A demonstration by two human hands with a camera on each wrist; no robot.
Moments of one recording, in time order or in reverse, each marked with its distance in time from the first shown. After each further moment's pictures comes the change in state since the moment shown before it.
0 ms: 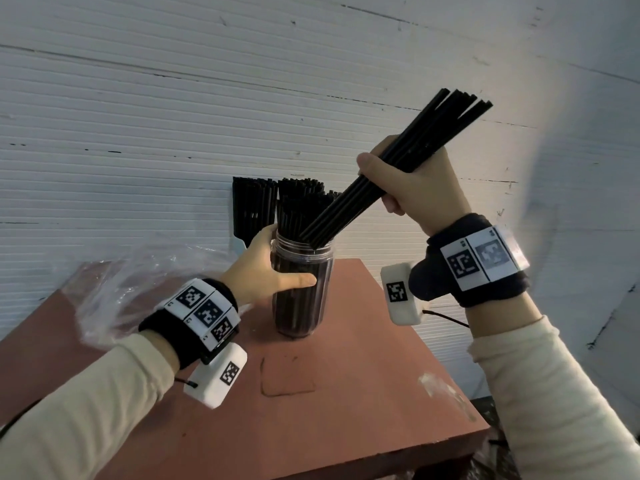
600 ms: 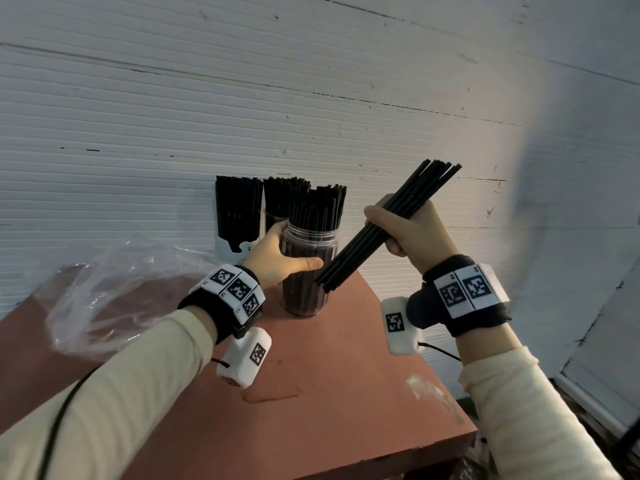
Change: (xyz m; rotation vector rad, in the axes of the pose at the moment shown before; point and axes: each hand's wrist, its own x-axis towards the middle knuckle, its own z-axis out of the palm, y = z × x) left_hand 0.049 -0.012 0.036 -0.050 0.030 -0.106; right_hand -0.026 0.072 -0.013 0.097 -0.001 0.264
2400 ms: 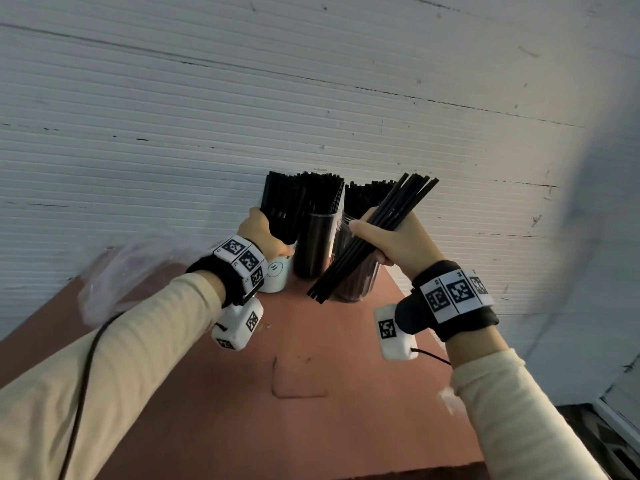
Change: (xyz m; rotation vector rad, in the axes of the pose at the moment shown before) left_hand 0.013 -0.006 -0.063 0.319 0.238 -0.276; right_hand 0.017 0.016 0.055 -0.122 -0.212 -0.012
